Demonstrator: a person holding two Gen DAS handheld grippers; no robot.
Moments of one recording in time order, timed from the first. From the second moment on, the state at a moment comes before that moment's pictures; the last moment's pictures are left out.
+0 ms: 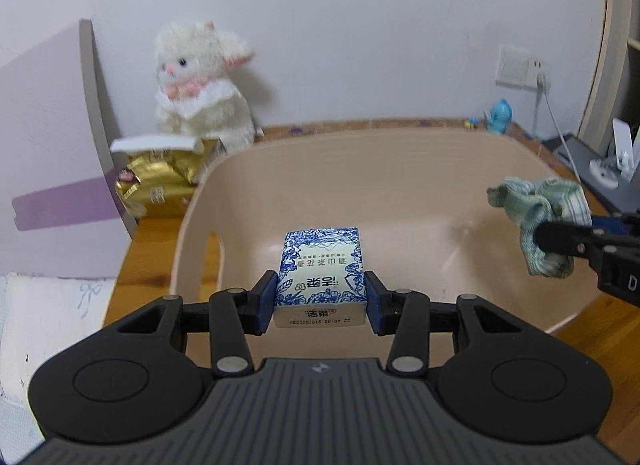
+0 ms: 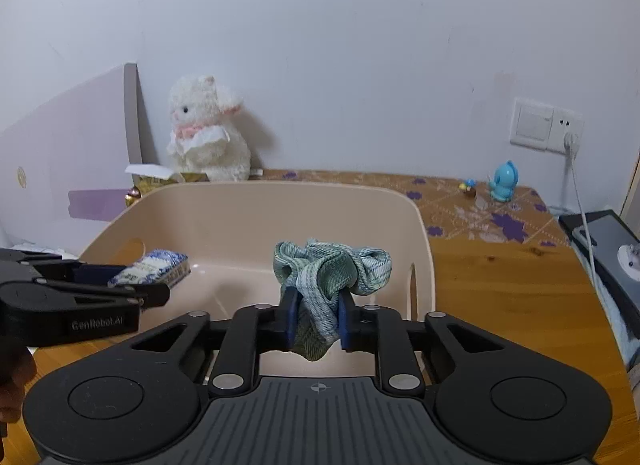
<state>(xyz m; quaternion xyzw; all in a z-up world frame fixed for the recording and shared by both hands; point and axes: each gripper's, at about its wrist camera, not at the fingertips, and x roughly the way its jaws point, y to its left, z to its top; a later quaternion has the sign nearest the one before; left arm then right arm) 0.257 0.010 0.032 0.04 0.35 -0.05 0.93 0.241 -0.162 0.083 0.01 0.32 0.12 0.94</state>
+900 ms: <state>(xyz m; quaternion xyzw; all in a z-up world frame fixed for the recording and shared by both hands) 0.133 0.035 0.061 0.03 0.30 0.01 0.95 0.118 -0.173 0.113 -0.02 0.28 0.12 0.95</state>
